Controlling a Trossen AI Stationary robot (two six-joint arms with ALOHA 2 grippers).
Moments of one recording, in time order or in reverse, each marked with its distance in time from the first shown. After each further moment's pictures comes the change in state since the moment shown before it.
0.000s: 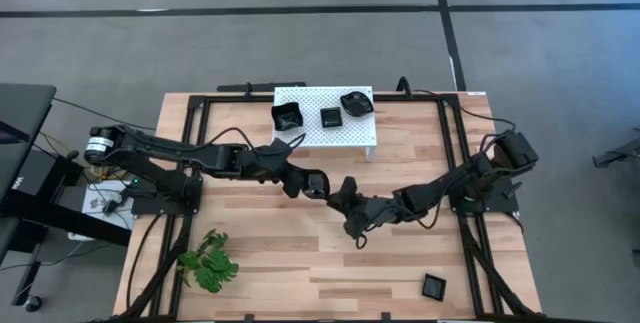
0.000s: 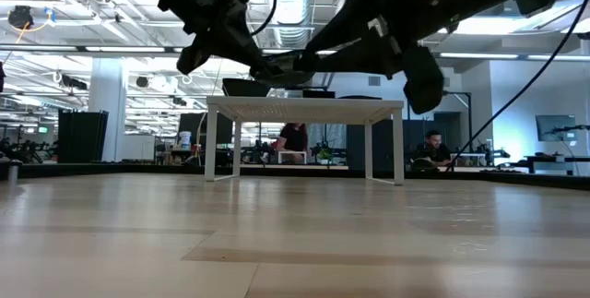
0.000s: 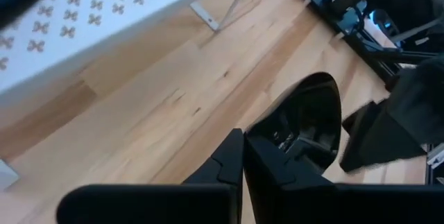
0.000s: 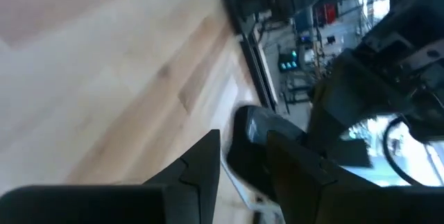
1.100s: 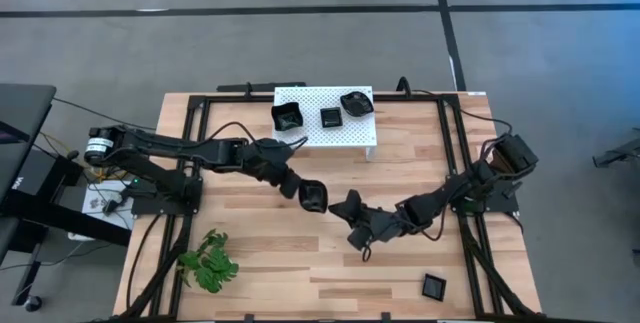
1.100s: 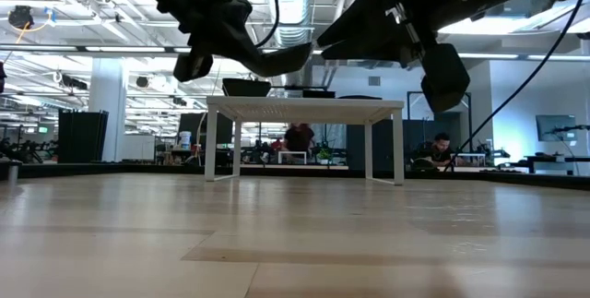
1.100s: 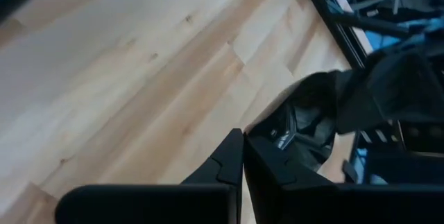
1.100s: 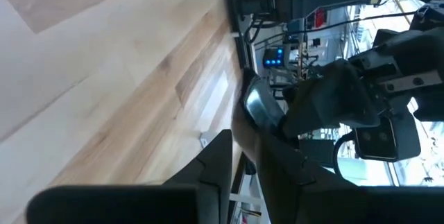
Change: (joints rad) left arm 0.064 0.000 -0.007 -0.016 0.309 -0.091; right arm 0.097 0.022 0.008 -0.003 0.152 -0.095
